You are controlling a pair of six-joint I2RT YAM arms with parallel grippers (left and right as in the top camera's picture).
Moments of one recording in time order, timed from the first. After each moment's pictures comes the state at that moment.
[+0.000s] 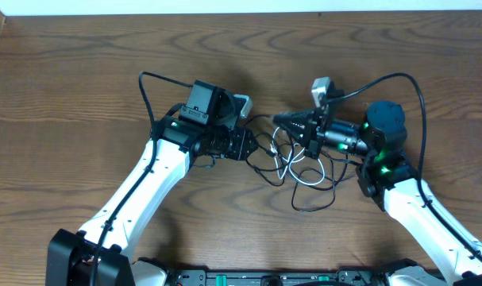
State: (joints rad) left arm -0.40 1.49 1.09 -0.69 0.46 -0.19; right arm 0.32 1.31 0.68 0.52 -0.90 0.47
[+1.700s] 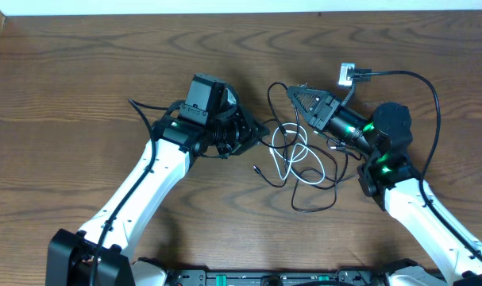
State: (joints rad) left arm -0.40 1.49 1.09 -0.54 0.63 -1.03; right arm 0.31 1.31 0.68 0.64 -0.62 1.12
